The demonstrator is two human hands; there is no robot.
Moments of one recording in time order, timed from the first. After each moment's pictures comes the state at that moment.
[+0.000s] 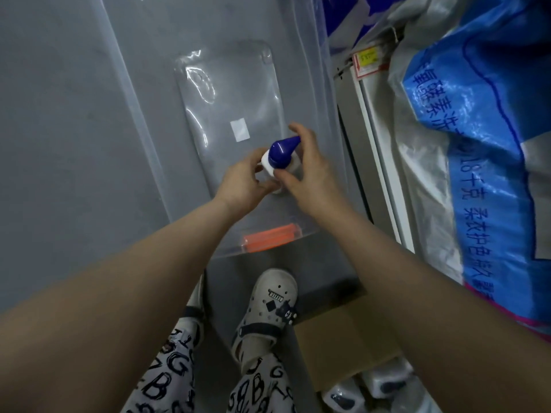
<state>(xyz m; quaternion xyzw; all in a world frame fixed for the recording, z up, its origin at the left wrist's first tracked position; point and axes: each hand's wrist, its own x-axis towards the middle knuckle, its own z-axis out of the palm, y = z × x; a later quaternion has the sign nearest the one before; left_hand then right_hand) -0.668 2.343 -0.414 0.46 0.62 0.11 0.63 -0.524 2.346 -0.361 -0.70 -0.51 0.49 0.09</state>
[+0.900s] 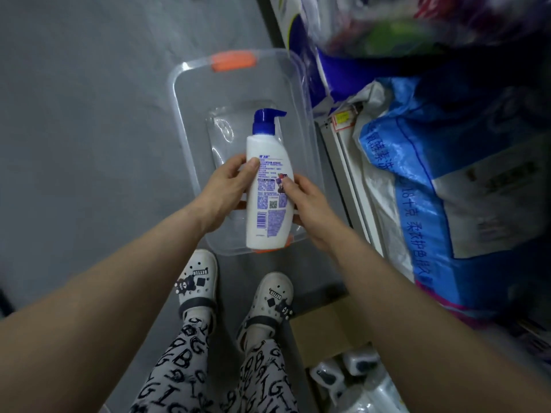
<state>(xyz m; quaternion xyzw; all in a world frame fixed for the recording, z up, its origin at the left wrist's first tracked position) -0.708 2.380 -0.256 0.29 0.60 0.19 0.72 -0.541 2.353 -0.244 -0.67 -0.24 0.68 0.18</state>
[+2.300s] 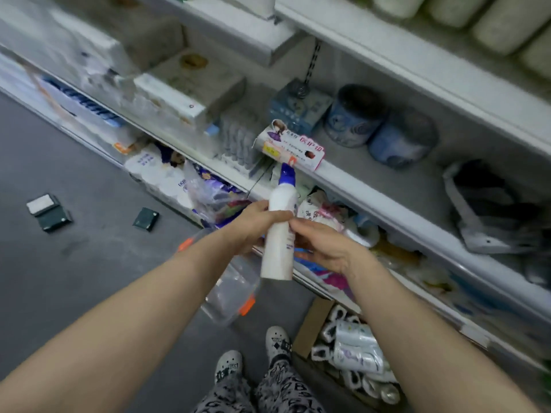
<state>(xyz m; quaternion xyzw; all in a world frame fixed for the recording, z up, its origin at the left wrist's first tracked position) -0.616 2.353 0.311 0.54 0.40 0.02 0.74 -0.497 2.241 0.307 -0.66 -0.12 0.60 0.43</state>
